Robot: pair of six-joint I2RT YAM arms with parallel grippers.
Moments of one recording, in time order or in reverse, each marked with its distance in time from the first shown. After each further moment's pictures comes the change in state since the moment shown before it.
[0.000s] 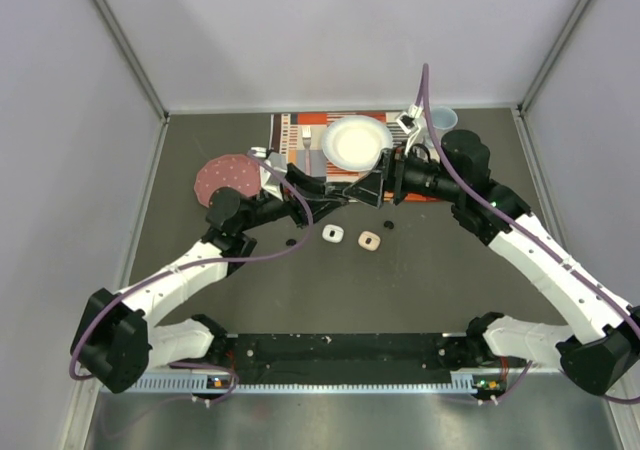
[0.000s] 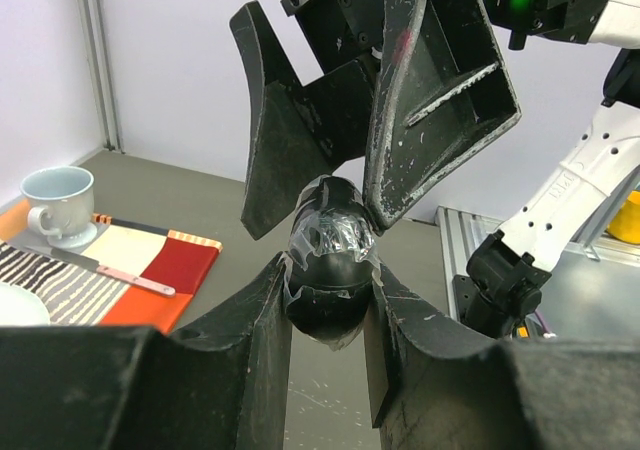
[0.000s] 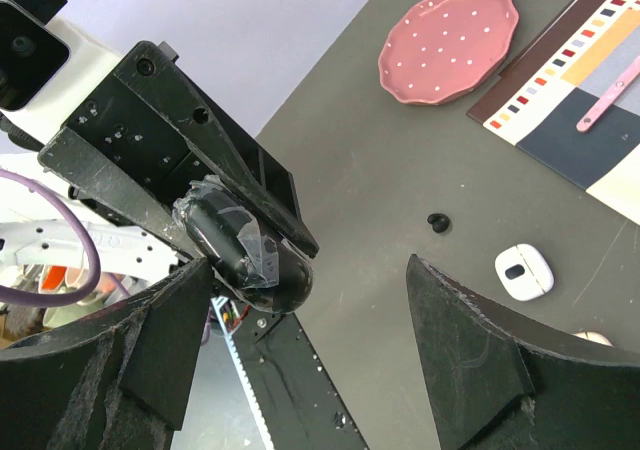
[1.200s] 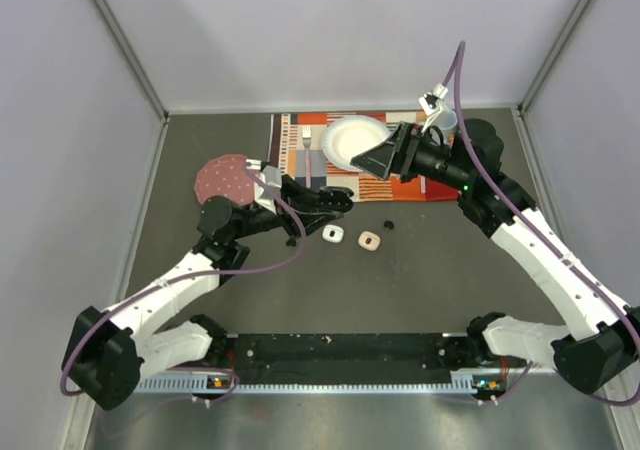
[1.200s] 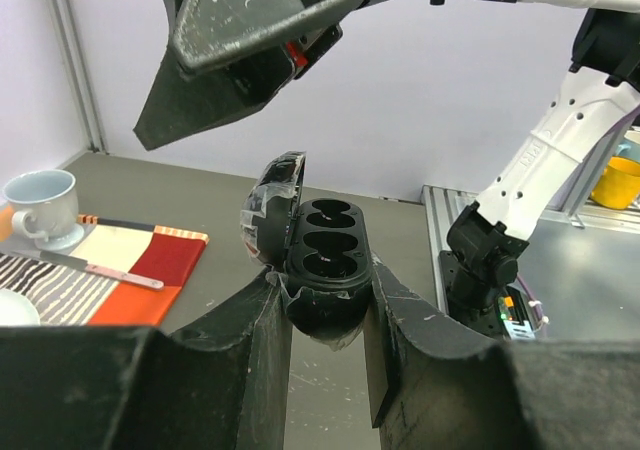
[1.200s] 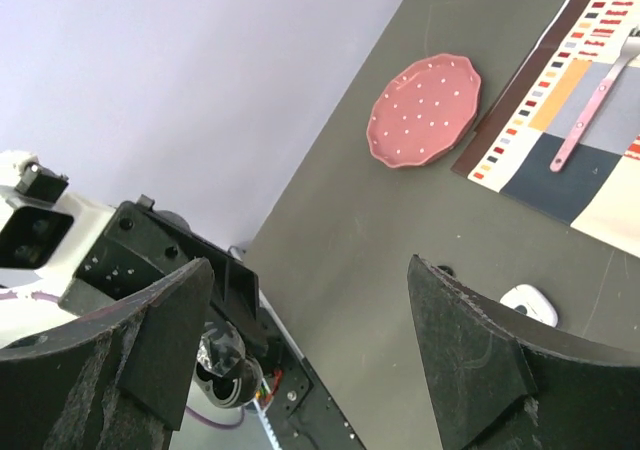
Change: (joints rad) left arm 0.001 -0.094 -0.038 -0.064 0.064 0.045; right arm -0.087 0.021 0.028 0.089 0.047 0.171
